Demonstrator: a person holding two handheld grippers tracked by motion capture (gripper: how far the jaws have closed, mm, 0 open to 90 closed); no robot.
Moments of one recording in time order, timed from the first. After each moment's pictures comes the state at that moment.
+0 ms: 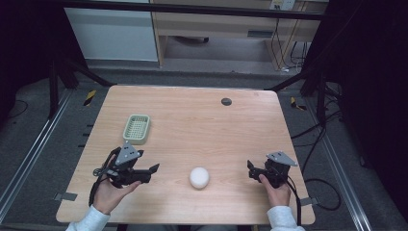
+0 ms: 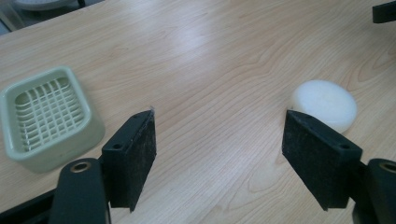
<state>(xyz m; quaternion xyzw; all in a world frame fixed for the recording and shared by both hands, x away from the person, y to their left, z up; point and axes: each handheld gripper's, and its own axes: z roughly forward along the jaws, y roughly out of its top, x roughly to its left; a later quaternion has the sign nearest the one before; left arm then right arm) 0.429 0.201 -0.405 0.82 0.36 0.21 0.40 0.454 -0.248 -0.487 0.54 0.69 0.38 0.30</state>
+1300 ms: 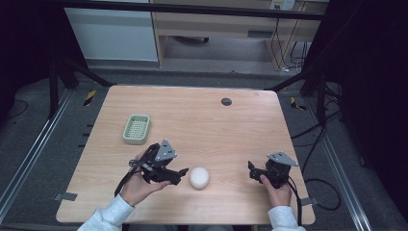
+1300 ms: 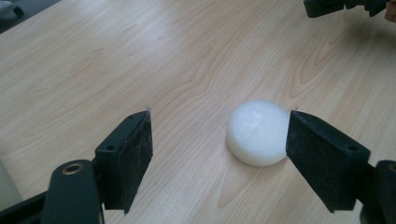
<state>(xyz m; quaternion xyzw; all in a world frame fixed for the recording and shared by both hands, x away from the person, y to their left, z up) 0.441 0.121 -0.397 0.87 0.27 0.17 0.37 0.454 -0.251 -0.488 0.54 0.69 0.38 0.29</state>
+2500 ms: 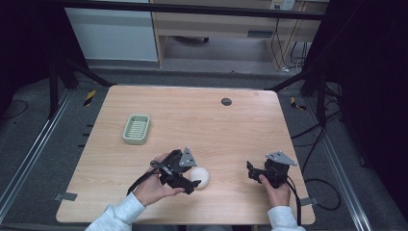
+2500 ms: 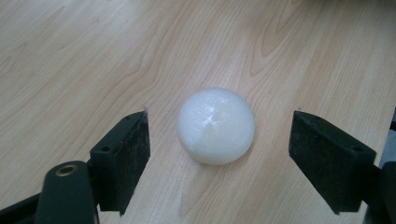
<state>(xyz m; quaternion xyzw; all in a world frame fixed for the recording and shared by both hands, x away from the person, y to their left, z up) 0.441 0.079 -0.410 0.92 0.21 0.12 0.31 0.455 -0.248 -0.488 0.54 0.70 0.38 0.29</state>
